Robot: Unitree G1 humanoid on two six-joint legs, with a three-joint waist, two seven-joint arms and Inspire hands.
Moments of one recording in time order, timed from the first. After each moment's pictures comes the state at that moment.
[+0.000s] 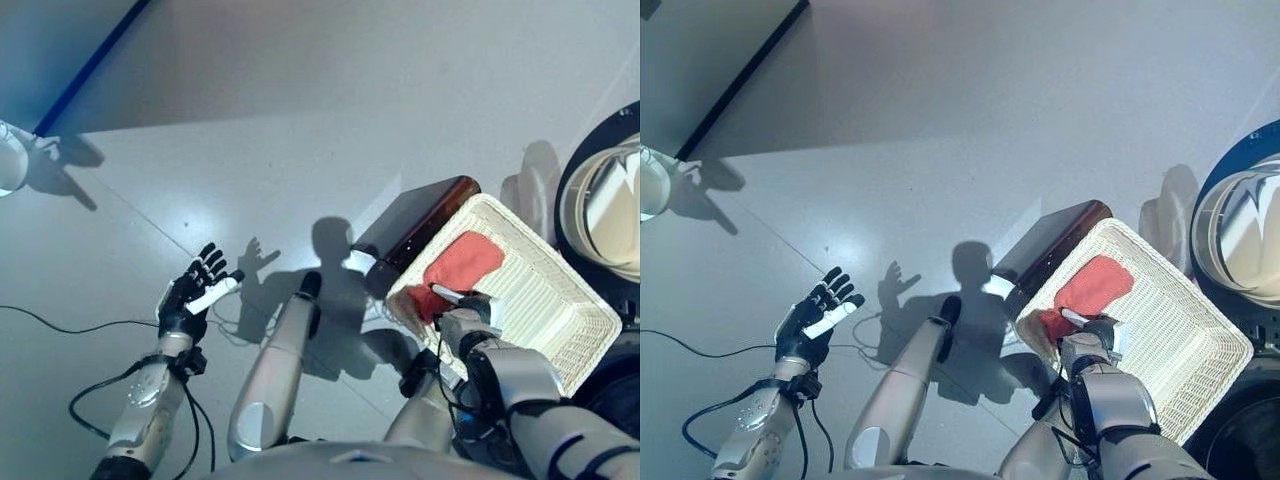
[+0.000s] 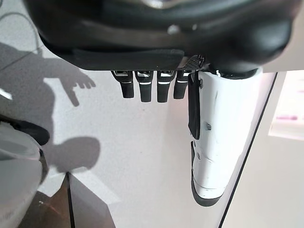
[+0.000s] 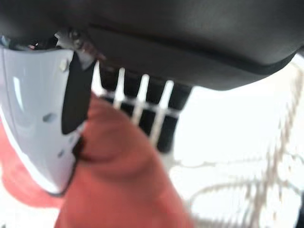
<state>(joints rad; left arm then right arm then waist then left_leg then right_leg) 0.22 0.43 -0.16 0.19 -0.68 -0.23 0.01 -0.63 -0.28 -0.06 1.49 0.28 0.00 -0.52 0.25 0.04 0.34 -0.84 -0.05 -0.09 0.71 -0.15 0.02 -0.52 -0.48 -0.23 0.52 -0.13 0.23</state>
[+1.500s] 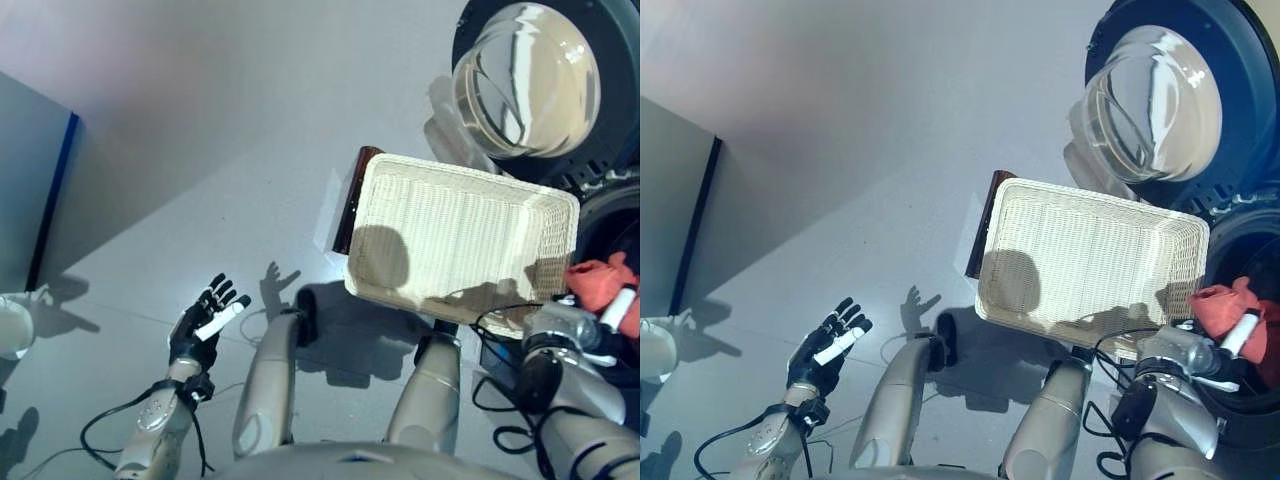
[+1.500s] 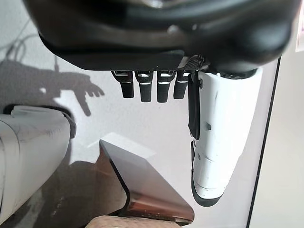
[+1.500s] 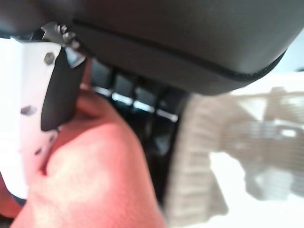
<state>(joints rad) 0.29 0.40 -0.22 0.25 -0.76 -0.23 -0.01 -0.59 -0.55 -0.66 1.19 1.15 -0.46 -0.57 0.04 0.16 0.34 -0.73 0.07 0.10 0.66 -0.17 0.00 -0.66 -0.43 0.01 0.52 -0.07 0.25</state>
